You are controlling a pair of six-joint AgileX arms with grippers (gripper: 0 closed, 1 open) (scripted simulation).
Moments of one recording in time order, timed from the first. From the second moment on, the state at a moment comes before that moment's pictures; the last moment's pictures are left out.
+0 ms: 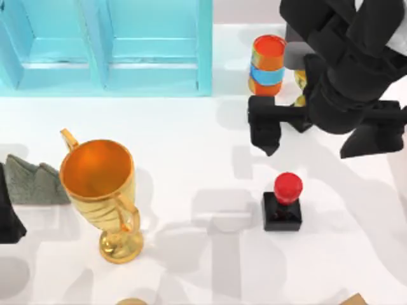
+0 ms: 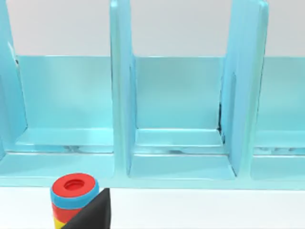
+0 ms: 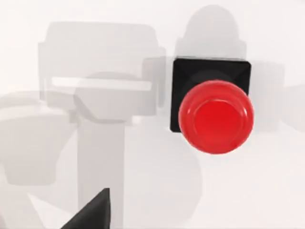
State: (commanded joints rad) left arm 0.00 0.00 0.00 0.00 0.00 0.00; right arm 0.62 1.73 1.54 -1.19 0.01 0.60
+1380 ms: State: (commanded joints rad) left arm 0.00 0.00 0.00 0.00 0.00 0.00; right arm 0.61 2.02 1.43 -0.98 0.00 0.63
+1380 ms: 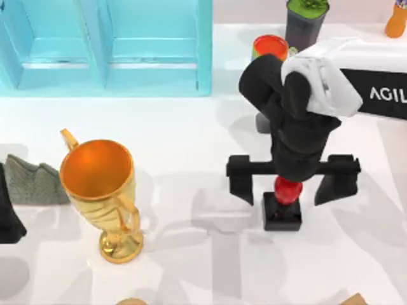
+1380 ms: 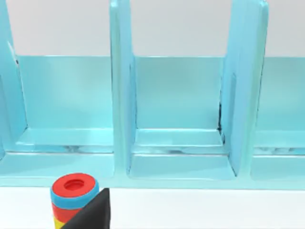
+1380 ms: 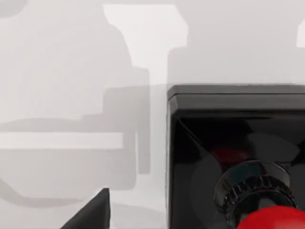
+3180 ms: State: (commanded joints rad) left arm 0.00 0.00 0.00 0.00 0.00 0.00; right arm 0.61 2.00 1.51 -1.08 0.00 0.63
